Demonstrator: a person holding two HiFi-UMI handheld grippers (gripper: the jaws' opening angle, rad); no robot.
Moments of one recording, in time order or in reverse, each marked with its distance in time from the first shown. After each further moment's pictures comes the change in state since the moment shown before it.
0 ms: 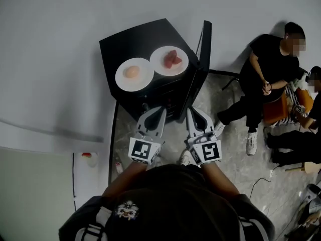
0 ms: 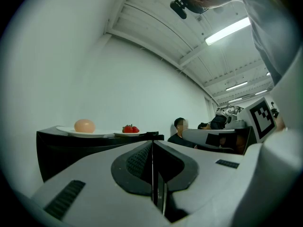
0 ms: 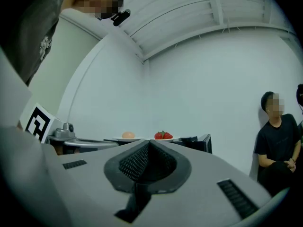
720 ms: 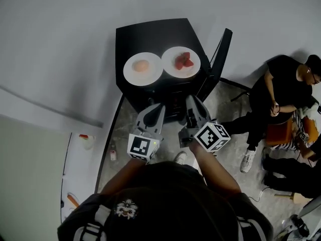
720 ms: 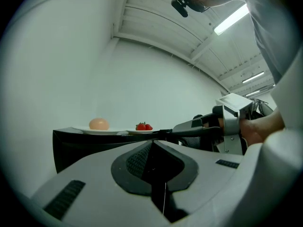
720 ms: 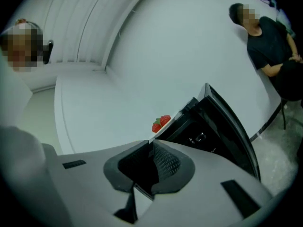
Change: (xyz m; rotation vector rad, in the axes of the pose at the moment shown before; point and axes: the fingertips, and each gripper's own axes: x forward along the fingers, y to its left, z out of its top) left arm 0.007 0.019 -0.006 0.011 0.019 0.206; right arm 0.061 -0.034 -0.031 0.730 0.168 0.099
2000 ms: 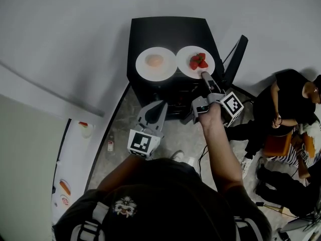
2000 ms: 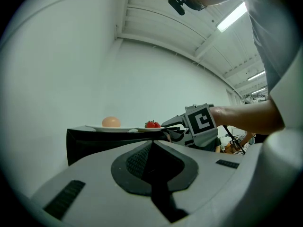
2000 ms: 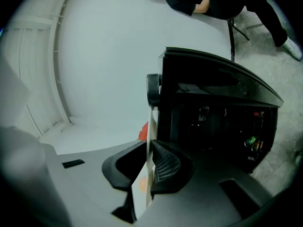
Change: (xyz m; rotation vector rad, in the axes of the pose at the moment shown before) left arm -0.023 0.010 0.005 -0.017 -0.012 0.070; right arm 0.066 -0.041 0.028 0.787 -0.053 -0.063
